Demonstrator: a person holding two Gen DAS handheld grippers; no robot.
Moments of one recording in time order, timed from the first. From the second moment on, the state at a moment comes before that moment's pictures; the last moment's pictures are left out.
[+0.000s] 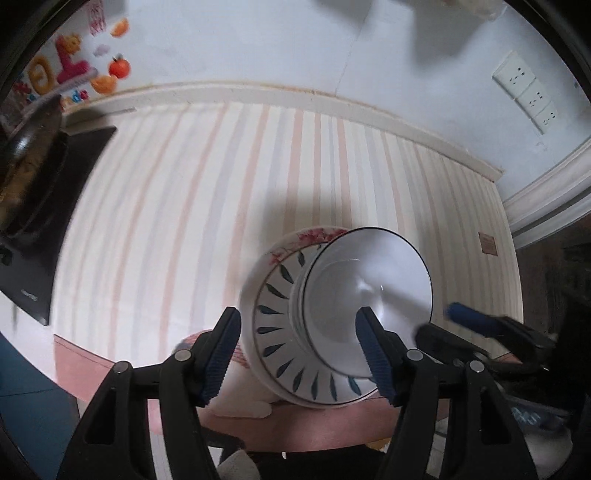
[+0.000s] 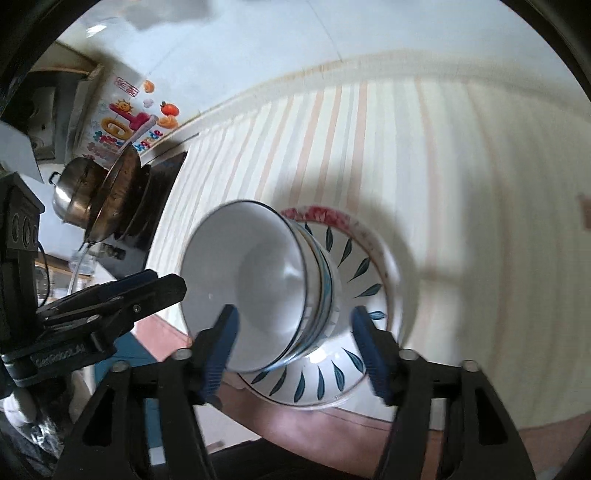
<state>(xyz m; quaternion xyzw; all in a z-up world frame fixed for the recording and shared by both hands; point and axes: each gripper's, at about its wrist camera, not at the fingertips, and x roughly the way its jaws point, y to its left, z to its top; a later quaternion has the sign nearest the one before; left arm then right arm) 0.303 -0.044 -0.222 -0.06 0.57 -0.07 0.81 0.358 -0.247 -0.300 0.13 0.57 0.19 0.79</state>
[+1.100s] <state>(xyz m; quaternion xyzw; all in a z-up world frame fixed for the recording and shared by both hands) 0.095 -0.021 -0.071 -0.02 0.39 -0.05 0.92 0.101 -0.232 -0.084 0.04 0.38 0.03 0.92</state>
